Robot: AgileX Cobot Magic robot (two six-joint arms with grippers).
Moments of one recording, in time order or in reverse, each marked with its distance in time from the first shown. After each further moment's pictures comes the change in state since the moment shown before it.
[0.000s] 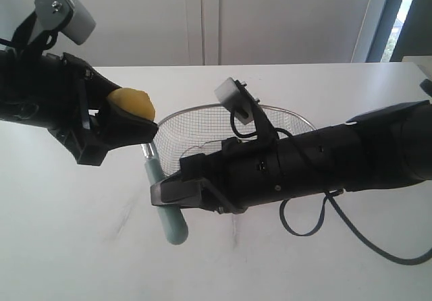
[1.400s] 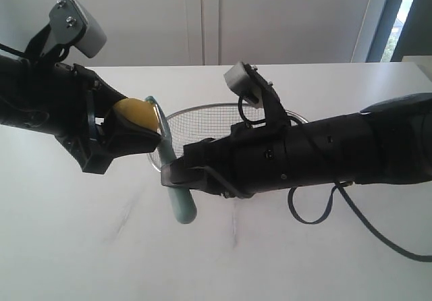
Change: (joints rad) left arm 0.000 0.042 0.000 0.000 0.008 0.038; right arm 0.000 -0.065 0.000 0.000 -0.118 -0.002
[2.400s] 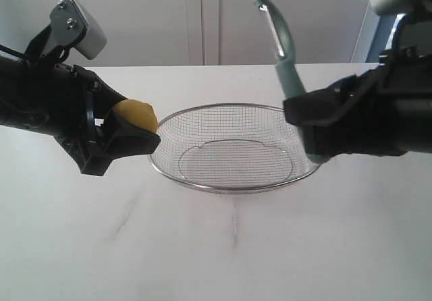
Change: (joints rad) left arm 0.000 0.000 0.000 0.007 0.005 0.004; right arm -0.010 -0.616 0.000 -1.169 -0.283 0.878
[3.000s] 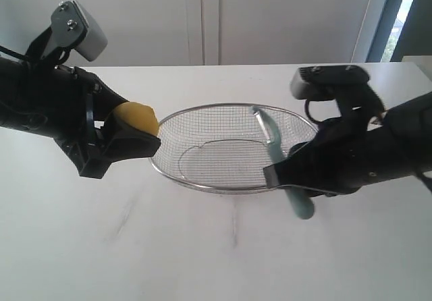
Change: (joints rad) left arm 0.000 0.000 0.000 0.000 0.018 0.000; right arm -0.071 0.356 0.000 -0.066 0.078 0.081
